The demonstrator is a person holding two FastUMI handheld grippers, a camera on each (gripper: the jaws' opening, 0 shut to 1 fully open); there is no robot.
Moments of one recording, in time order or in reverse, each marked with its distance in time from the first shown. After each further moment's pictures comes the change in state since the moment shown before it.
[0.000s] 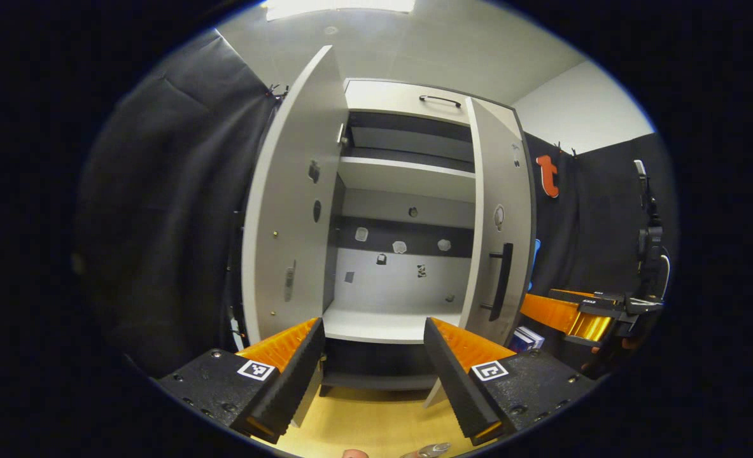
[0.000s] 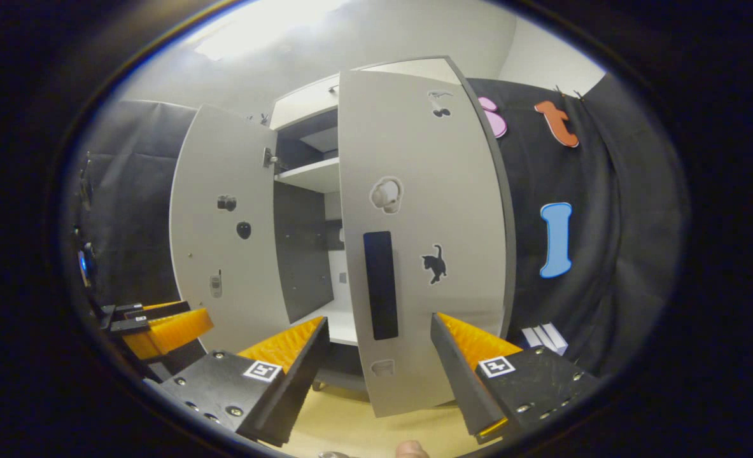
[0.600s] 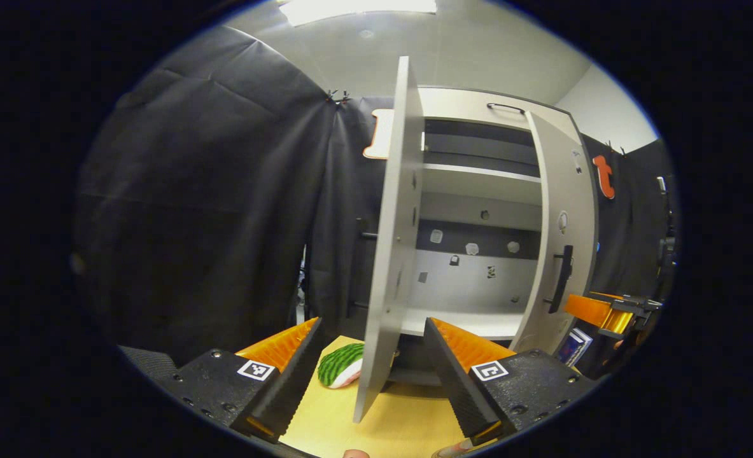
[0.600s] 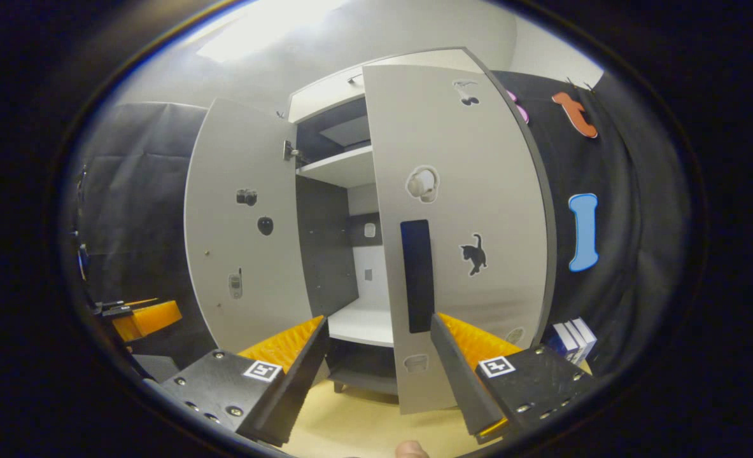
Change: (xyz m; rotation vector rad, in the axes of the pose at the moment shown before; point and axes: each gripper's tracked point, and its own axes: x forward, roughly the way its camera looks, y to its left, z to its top) left arm -0.036 0.107 0.000 -0.017 0.000 0.286; right arm 0.018 0.036 -0.016 0.021 0.018 0.080
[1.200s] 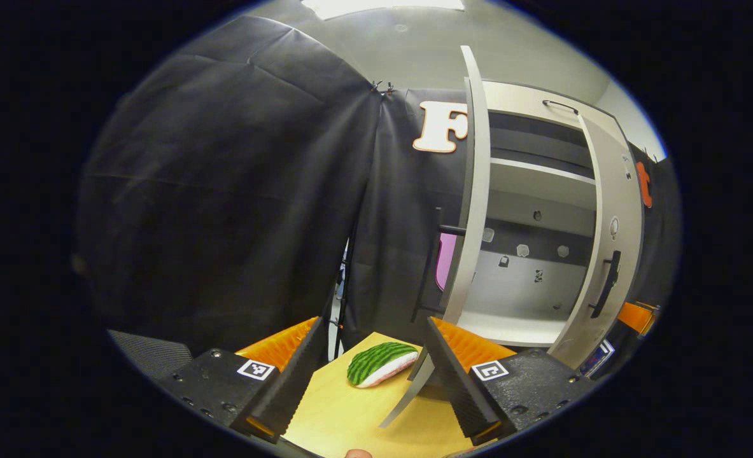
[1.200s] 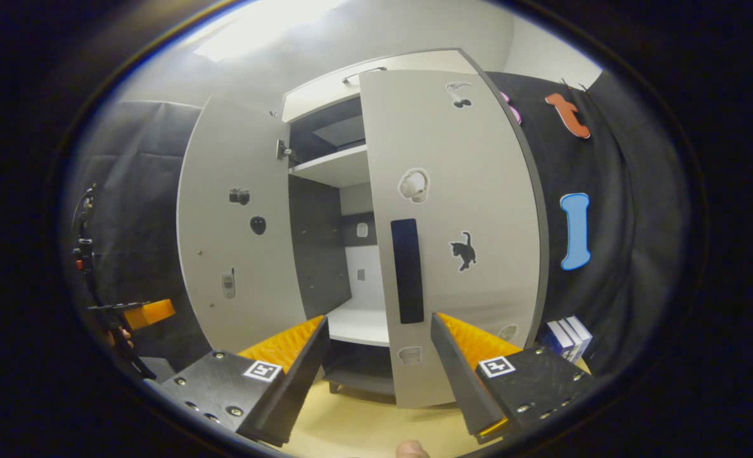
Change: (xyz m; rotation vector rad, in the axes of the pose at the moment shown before) left arm 0.027 0.052 -0.011 -0.058 0.021 0.159; right arm -0.009 -0.012 -0.004 -0.005 -0.007 -0.058
